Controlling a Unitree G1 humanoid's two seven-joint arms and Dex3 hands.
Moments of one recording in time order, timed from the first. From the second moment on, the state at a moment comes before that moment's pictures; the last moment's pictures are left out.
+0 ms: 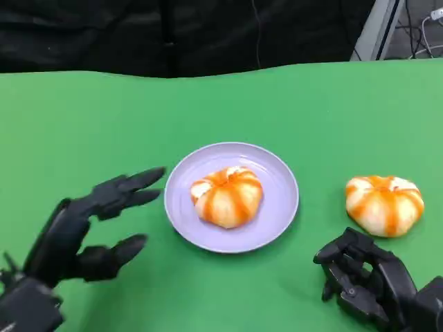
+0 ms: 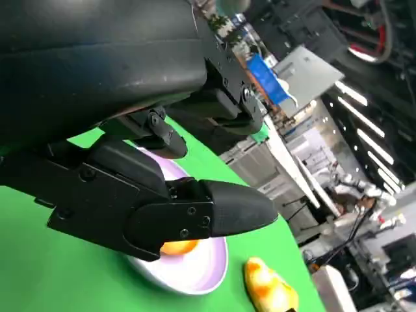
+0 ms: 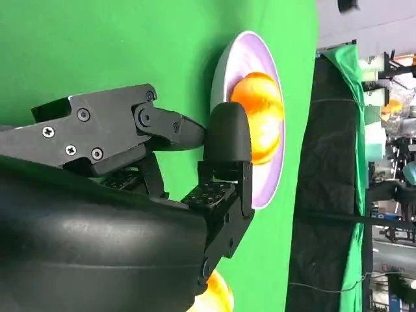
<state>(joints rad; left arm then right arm) -0.20 0.26 -0.07 0.76 -0.07 -1.06 -0.27 -0.19 0.03 -0.09 1.00 0.08 -0.82 0.35</state>
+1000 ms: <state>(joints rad) -0.14 0.19 0.19 0.95 -0.36 -1.13 -0.63 -0.19 0.03 -0.11 1.00 0.10 -0.82 0.38</state>
